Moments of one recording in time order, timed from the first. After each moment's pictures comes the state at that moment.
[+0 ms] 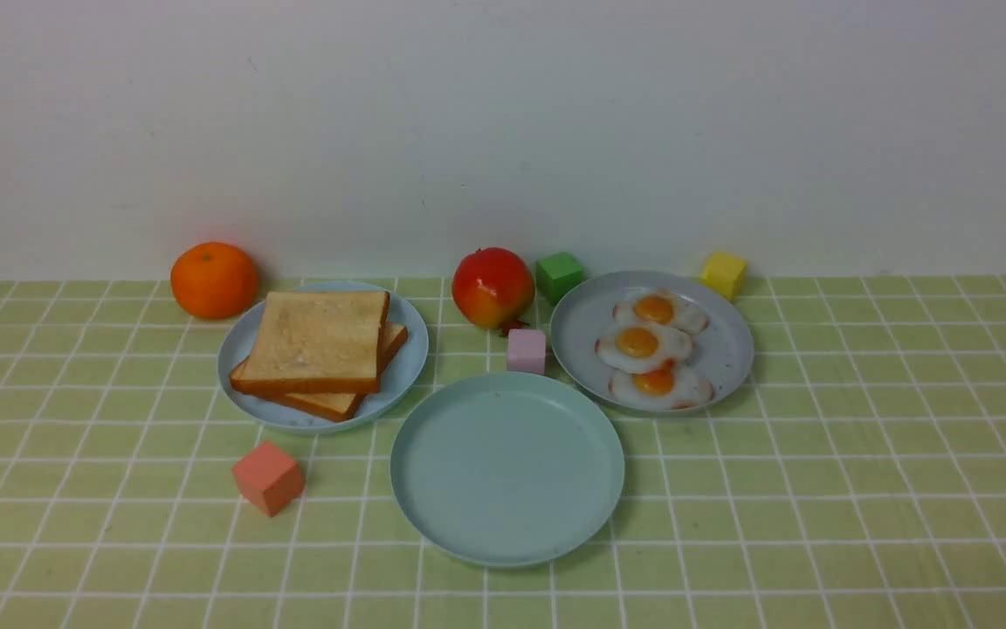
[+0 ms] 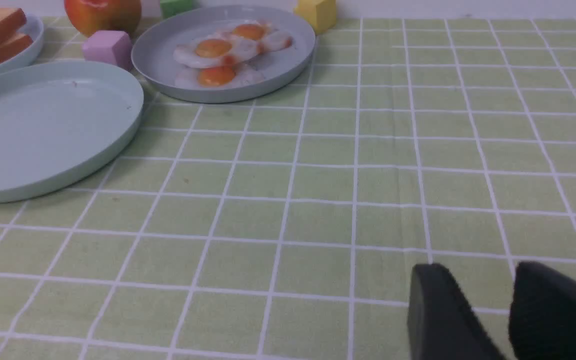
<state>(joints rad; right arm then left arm) 0.10 -0.01 0.02 0.08 0.39 -0.06 0.00 -0.01 0.03 0.00 0.39 -0.27</state>
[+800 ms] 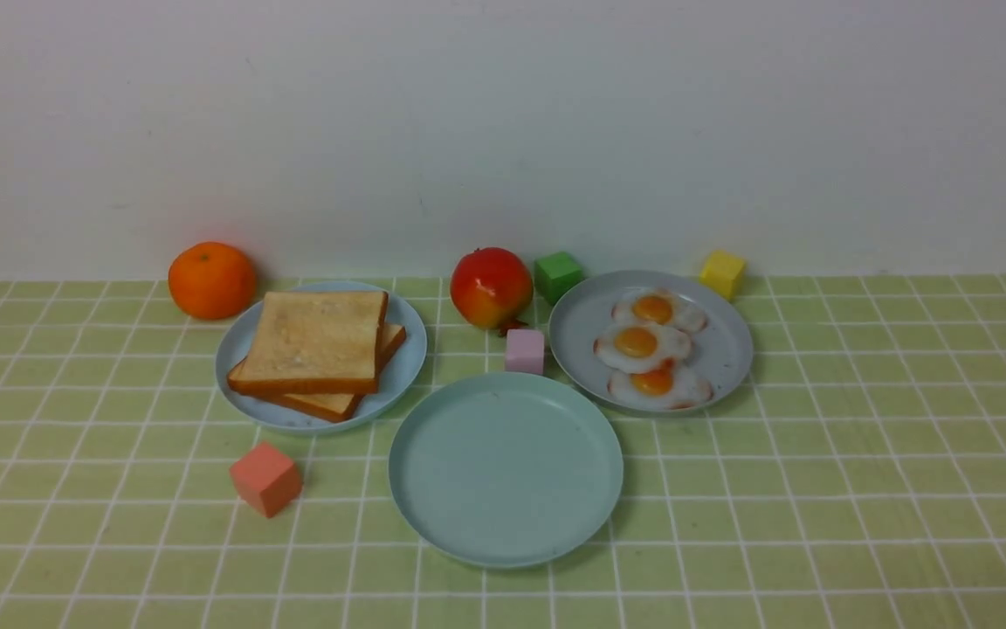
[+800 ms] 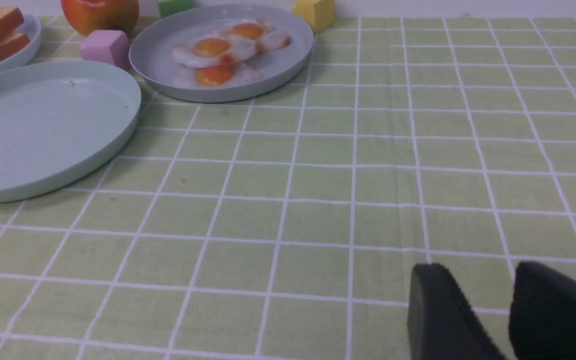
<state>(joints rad) 0.10 -0.01 0.02 0.08 0.39 -0.06 0.00 -0.01 0.01 -0.43 0.05 -0.58</state>
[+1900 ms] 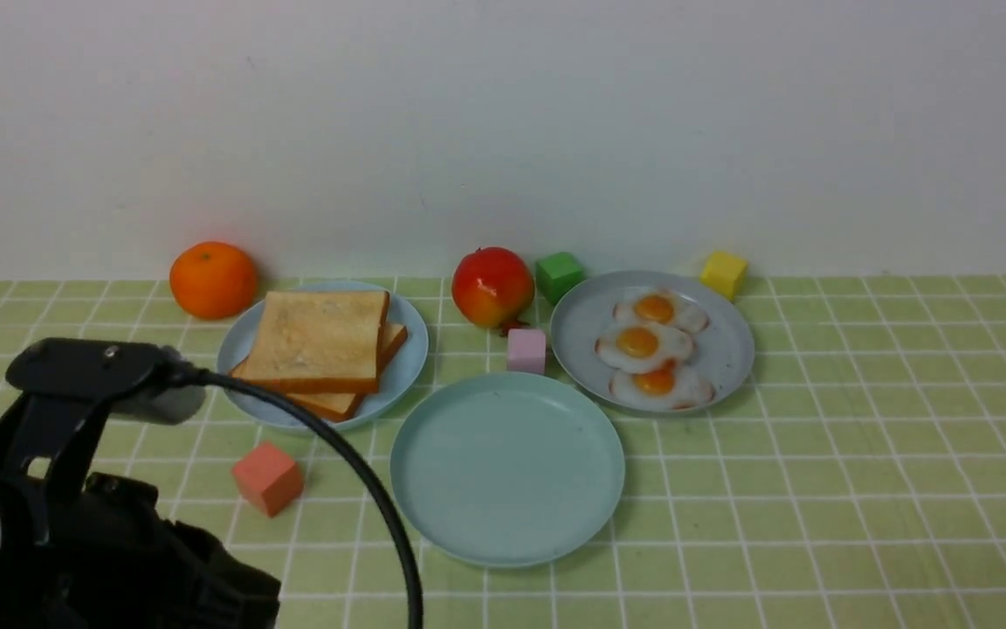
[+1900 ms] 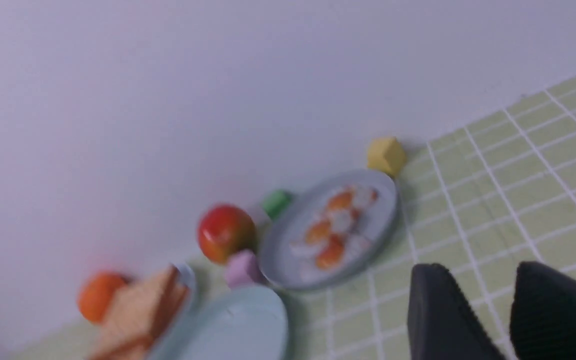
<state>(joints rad) 0.10 -0.01 0.03 0.52 0.07 0.10 -0.47 0.97 -0.71 -0.30 0.72 -0.04</state>
